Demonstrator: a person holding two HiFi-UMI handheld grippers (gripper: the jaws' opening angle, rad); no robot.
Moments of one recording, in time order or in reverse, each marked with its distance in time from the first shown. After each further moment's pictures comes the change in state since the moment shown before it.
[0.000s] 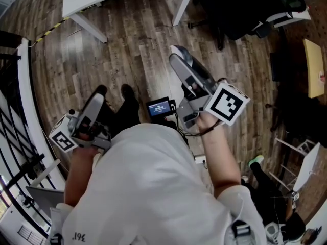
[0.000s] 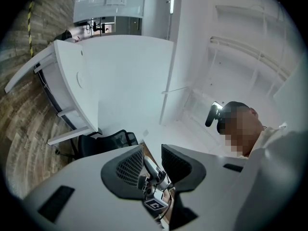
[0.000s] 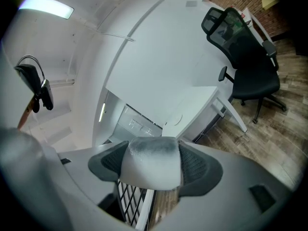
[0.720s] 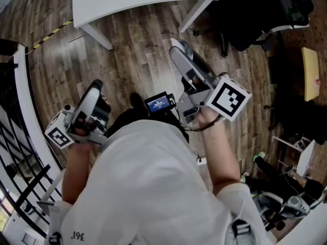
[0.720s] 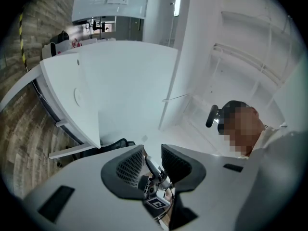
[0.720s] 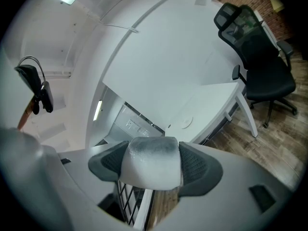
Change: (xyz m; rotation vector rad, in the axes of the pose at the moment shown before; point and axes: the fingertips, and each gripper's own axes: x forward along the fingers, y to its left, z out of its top) left arm -0.029 0.060 0.189 -0.015 0.001 -0.041; right arm 0.184 0.055 0.003 -0.050 -0.024 -0.035
